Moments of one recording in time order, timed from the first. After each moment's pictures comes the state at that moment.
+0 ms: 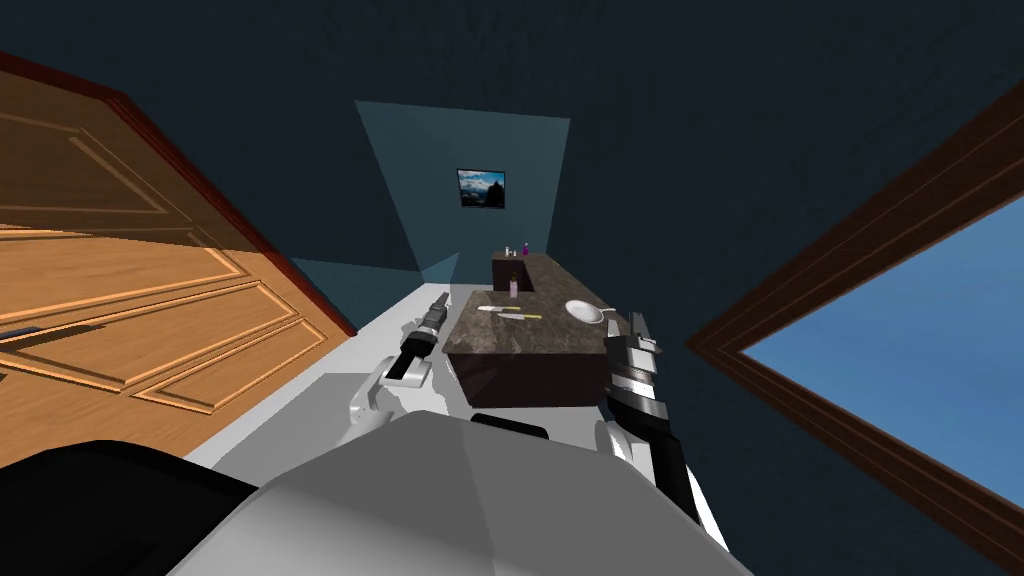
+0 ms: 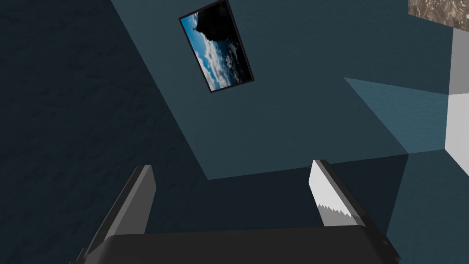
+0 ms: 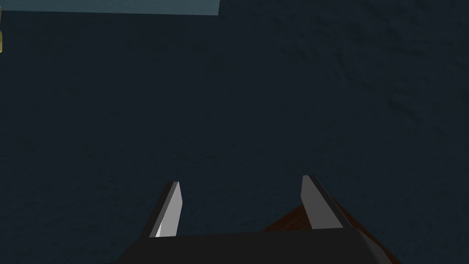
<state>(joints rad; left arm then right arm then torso) 0.27 0.22 0.14 -2.00 -0.13 -0.07 0.05 0.54 0.01 0.03 -2.33 -0.03 -0.36 0.04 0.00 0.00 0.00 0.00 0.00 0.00</state>
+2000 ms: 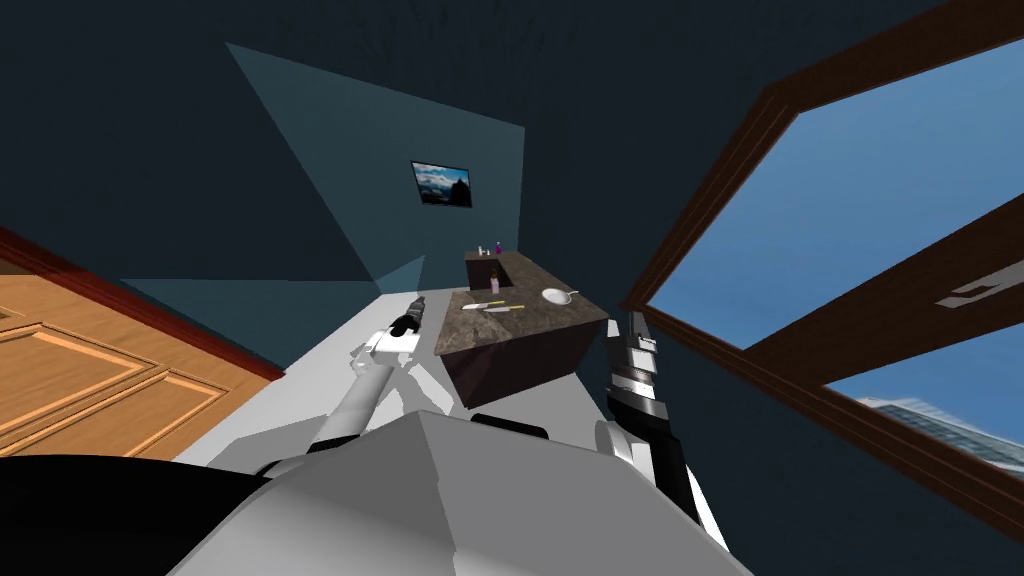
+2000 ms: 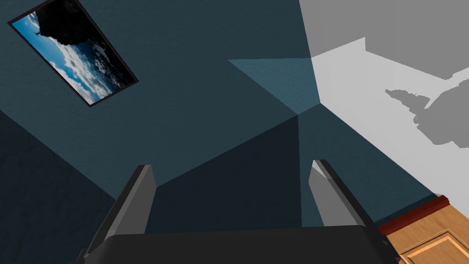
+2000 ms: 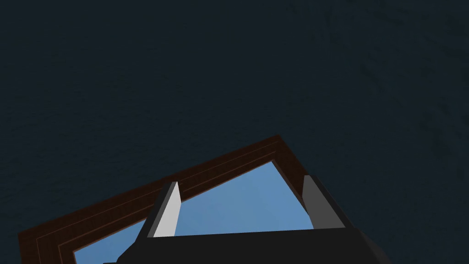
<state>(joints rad) -0.03 0.37 0.37 -1.63 -0.18 0.45 0.10 0.54 0.01 0.03 -2.33 -0.03 -0.36 0.04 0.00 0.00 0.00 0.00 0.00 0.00</state>
